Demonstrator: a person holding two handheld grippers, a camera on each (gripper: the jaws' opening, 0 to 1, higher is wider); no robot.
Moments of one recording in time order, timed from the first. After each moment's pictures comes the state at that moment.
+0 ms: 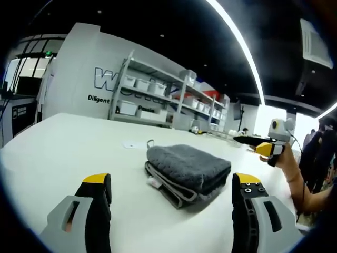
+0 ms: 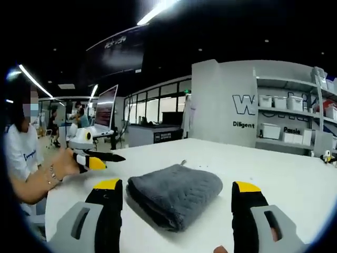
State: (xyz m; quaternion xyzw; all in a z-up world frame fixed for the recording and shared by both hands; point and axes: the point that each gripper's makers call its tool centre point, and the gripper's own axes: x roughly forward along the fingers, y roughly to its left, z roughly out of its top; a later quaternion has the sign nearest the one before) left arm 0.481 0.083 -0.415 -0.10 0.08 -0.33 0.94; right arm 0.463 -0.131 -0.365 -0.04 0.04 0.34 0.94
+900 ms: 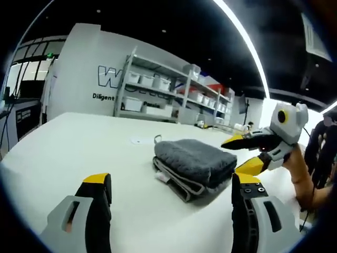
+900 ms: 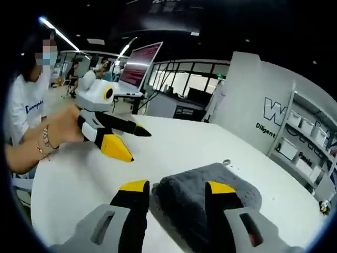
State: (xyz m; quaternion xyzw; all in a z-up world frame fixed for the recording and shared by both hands) left arm 0.474 0.092 -0.422 -0.08 0.10 -0.31 0.94; right arm 0.462 -0.009 -0.411 -0.22 0.10 0.40 0.88
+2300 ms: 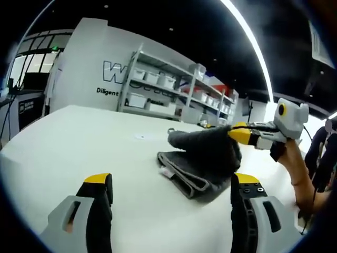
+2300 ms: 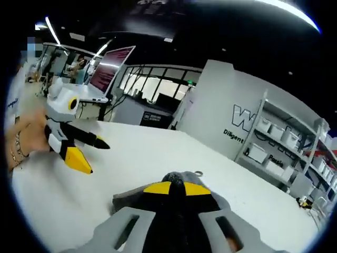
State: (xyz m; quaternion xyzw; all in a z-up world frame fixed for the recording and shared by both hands) left arm 0.491 0.113 -0.428 -0.10 0.12 -0.29 0.94; right arm 0.490 -0.063 -0.362 -0.20 0.03 0.26 0.94
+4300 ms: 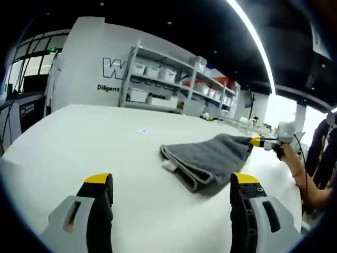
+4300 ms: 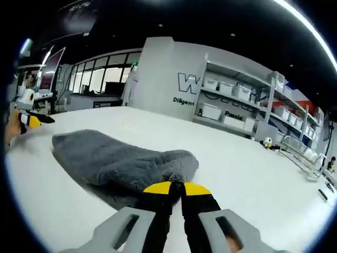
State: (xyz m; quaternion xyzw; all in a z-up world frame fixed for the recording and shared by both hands) left arm 0.479 0.098 -0.441 -0.07 0.14 -0.29 0.95; right arm 0.489 -0.305 -0.436 -0.13 0.14 0.08 0.98
